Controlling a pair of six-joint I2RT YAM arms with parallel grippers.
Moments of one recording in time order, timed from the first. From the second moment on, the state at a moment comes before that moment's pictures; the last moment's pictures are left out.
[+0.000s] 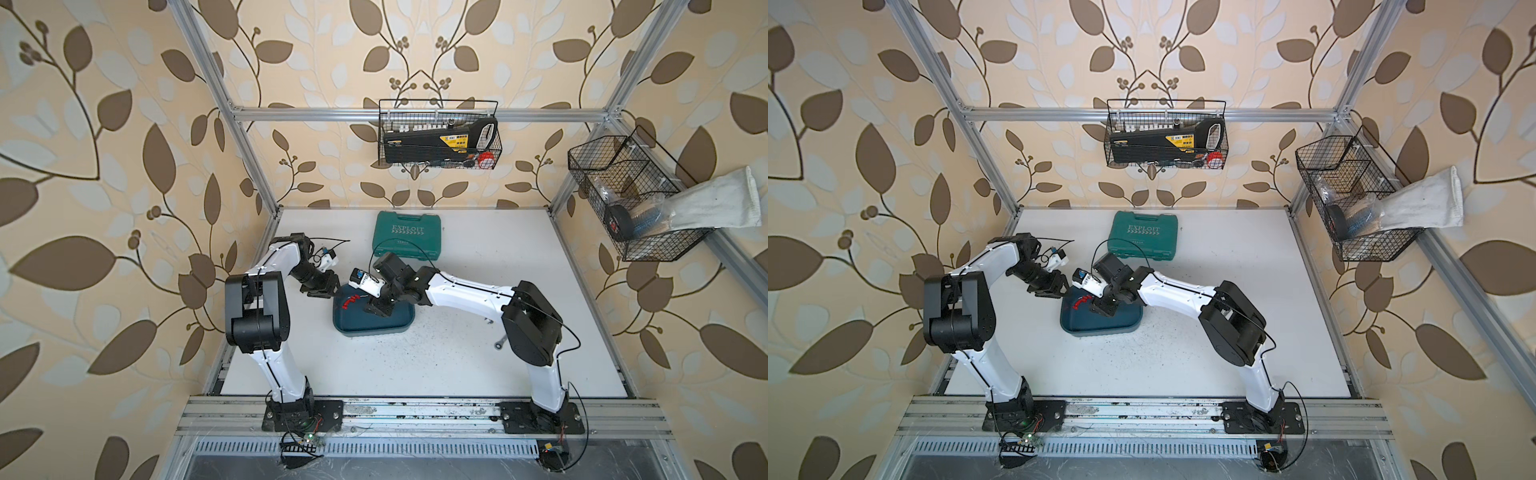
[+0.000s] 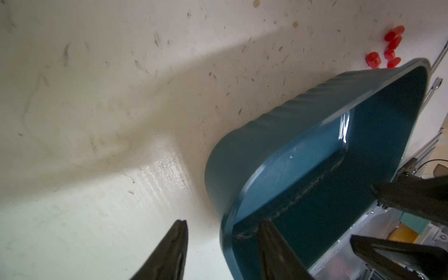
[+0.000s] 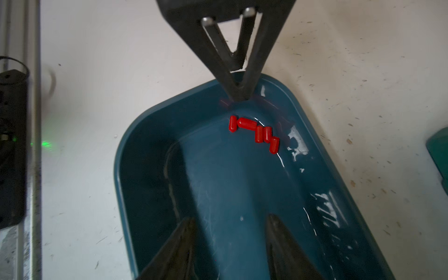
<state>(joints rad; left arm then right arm) 0.06 1.82 1.28 -1.08 0.48 0.29 0.91 2.05 1.57 -0.41 -0.19 -0.19</state>
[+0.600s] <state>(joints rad) 0.06 1.85 1.28 -1.09 0.51 0.28 0.91 2.30 1.80 -0.41 -0.07 -0.20</state>
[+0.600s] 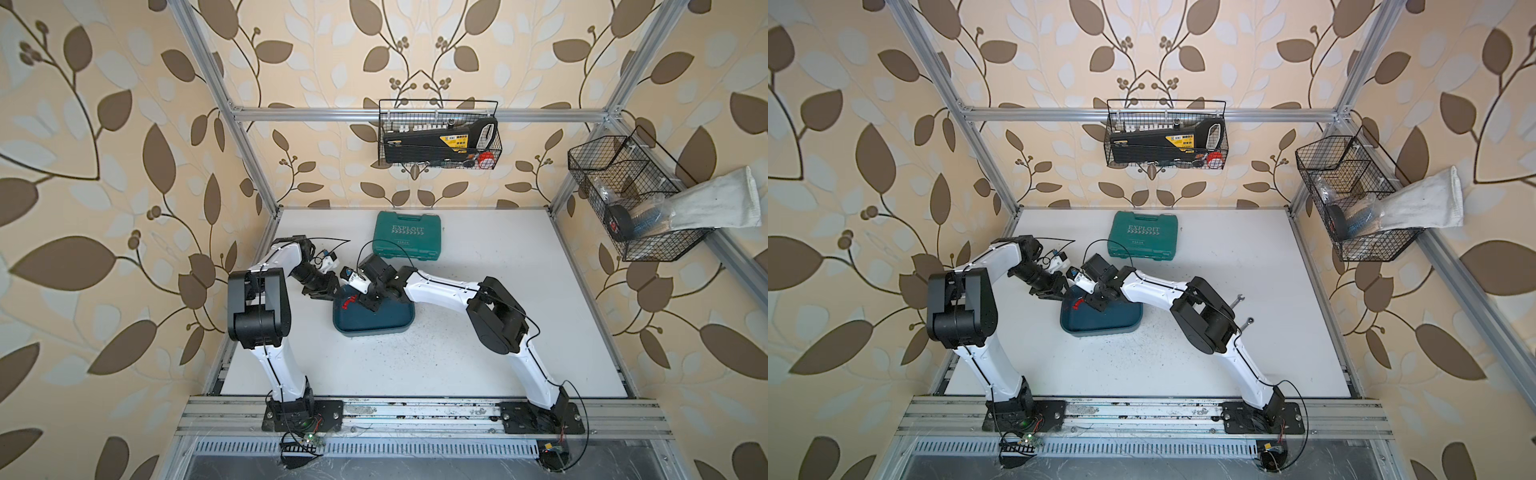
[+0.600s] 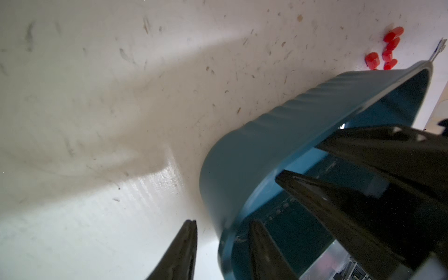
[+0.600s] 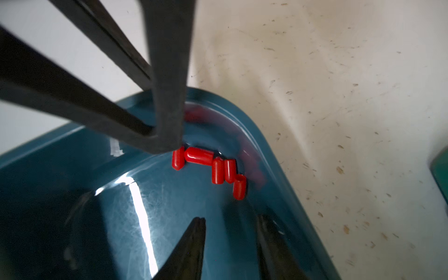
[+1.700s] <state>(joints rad) 0.07 1.85 1.28 -1.11 0.51 0.28 0.94 2.42 1.91 -0.41 0.11 -0.19</state>
